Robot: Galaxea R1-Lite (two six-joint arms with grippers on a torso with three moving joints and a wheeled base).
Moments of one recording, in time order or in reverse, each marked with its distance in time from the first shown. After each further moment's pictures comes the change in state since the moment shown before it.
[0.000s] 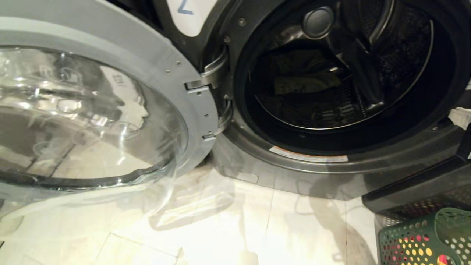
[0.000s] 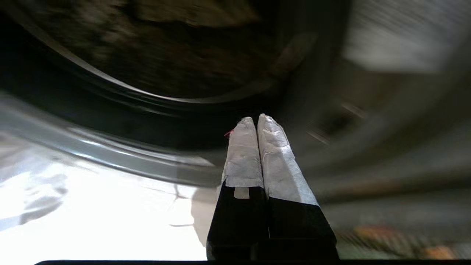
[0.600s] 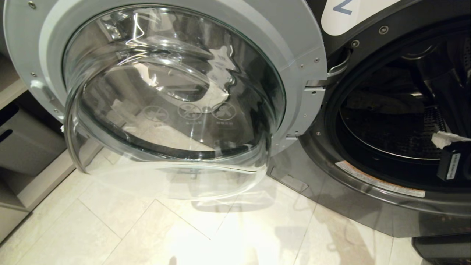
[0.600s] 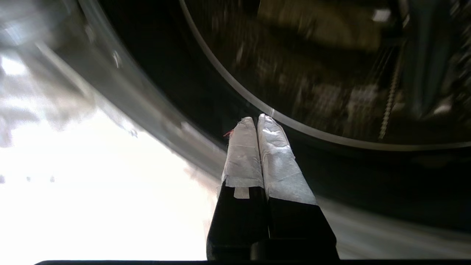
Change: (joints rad) left arm 0.000 0.000 0.000 -0.001 -0.001 0.000; right arm -0.031 0.053 0.090 -0.005 -0.010 0.002
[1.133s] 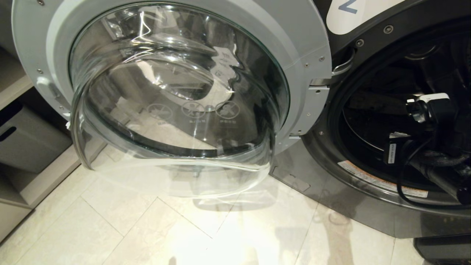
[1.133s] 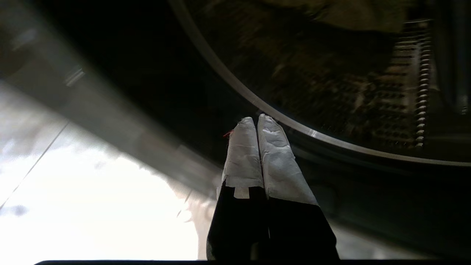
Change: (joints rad) left arm 0.000 0.000 0.000 0.003 0.004 0.000; right arm -0.055 0.374 -0.053 -0.293 -0.050 0.040
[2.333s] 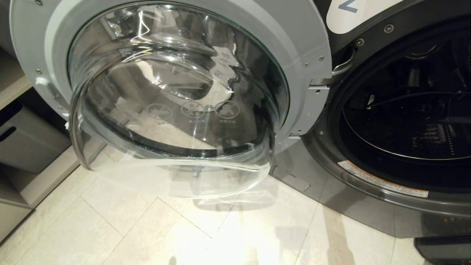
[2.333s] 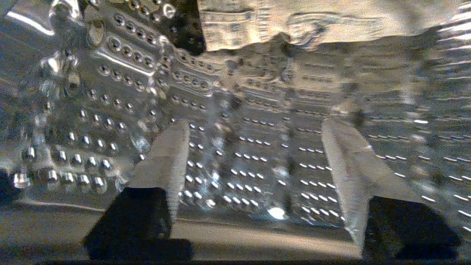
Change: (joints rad) left arm 0.000 0.000 0.000 0.000 0.004 0.001; right arm -0.281 0.662 -1.151 0.596 0.162 0.293
